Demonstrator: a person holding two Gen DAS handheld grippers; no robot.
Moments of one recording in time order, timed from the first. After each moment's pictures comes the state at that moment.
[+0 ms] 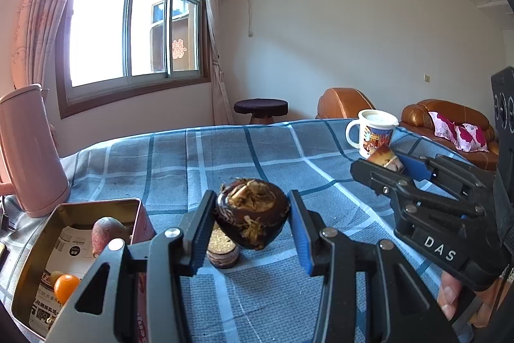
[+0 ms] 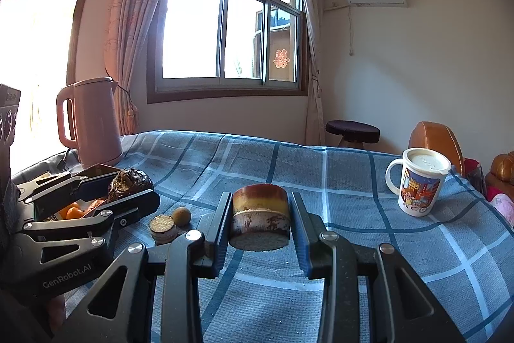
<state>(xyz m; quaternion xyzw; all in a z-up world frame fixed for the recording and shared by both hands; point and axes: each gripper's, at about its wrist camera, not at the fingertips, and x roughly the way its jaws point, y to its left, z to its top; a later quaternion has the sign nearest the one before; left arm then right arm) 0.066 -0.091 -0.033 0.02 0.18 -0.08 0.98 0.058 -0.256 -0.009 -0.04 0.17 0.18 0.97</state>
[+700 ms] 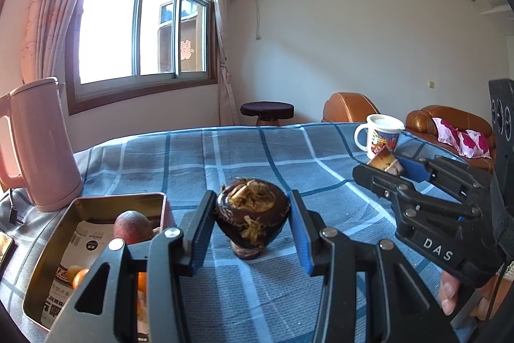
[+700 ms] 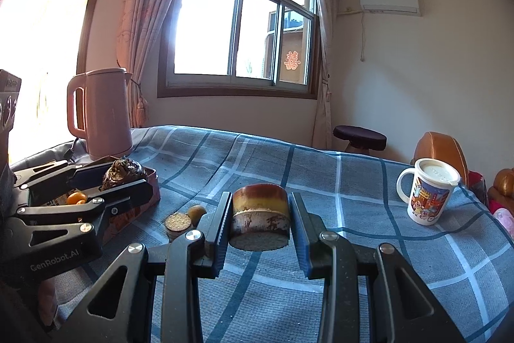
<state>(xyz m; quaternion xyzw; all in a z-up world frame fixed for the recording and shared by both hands) 0.052 -0.065 -0.030 0.01 0.18 -0.07 0.98 0.052 -0.234 -0.009 -0.07 0.16 0.19 0.96</state>
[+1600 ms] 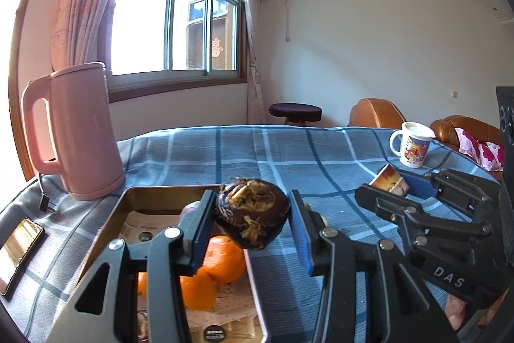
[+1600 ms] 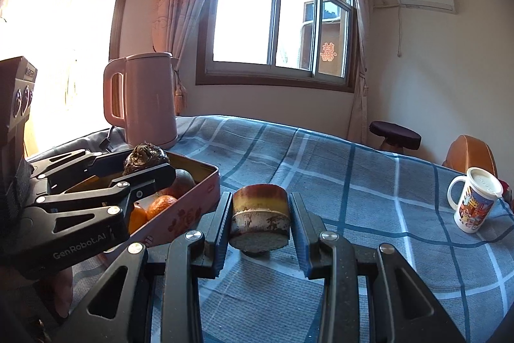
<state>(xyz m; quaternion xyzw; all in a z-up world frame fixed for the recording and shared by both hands) 0.041 -0.001 -0.031 -0.01 0.17 -0.01 0.98 0.045 -0.165 -0.010 -0.08 0.19 0.27 0.94</state>
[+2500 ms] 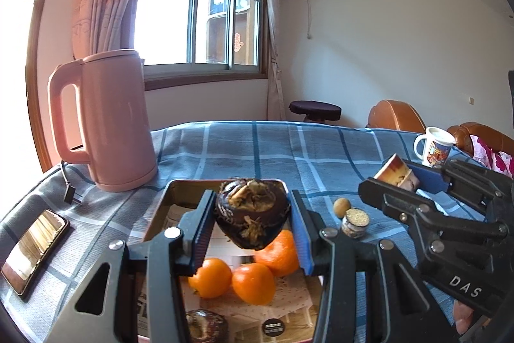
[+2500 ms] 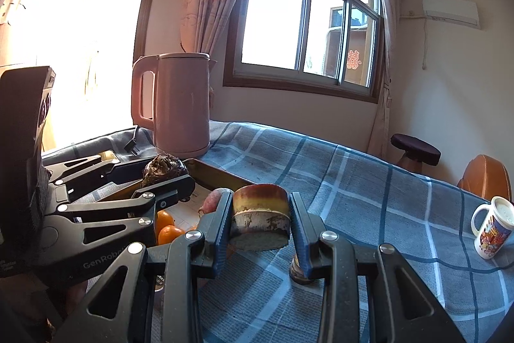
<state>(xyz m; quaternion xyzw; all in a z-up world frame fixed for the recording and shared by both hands) 0.036 0.046 -0.031 -0.02 0.18 0.03 0.98 0.037 -0.111 0.002 -0.11 0.18 0.32 0.93</state>
